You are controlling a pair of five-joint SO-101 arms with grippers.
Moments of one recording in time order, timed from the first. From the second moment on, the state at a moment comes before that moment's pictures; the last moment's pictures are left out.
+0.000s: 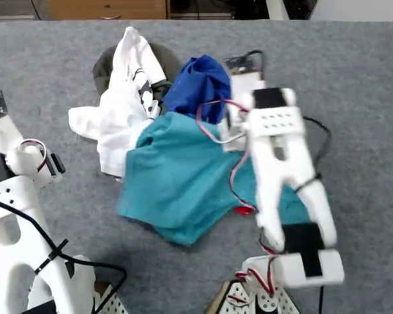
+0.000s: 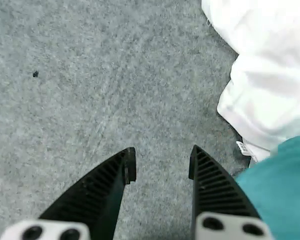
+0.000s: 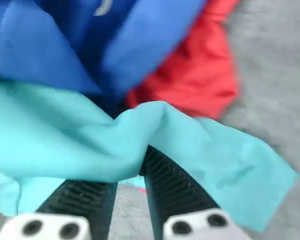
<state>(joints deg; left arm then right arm) -27.1 -39.3 31.4 83.2 -5.6 -7.7 -4.9 9.2 84.6 -2.9</state>
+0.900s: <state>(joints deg) 7.8 -36.6 16.0 76.5 5.2 30.3 -22.0 48.1 49.1 6.6</state>
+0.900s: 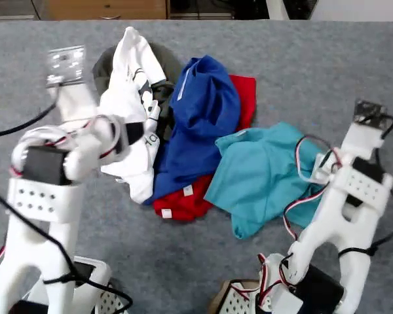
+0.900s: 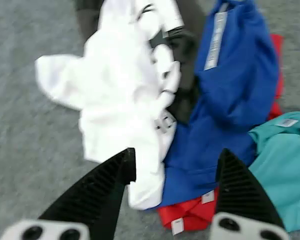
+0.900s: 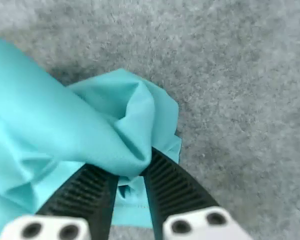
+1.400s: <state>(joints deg) 15.6 4.7 -6.7 73.6 14.5 28.2 -23.2 71.1 13.9 6.8</state>
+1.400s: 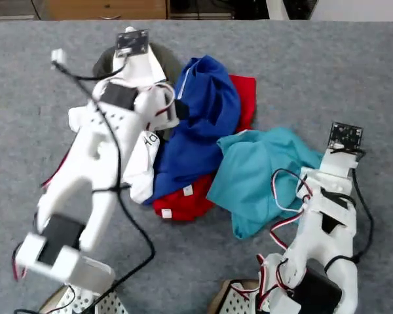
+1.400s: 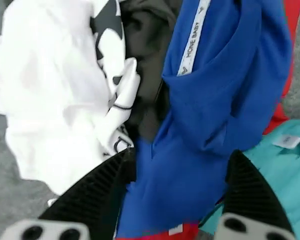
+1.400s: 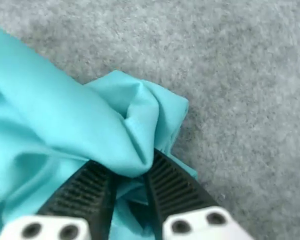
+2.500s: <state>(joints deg) -4.0 61.5 -69.5 92.0 15.4 28.2 -23.2 71.3 13.4 7.2</state>
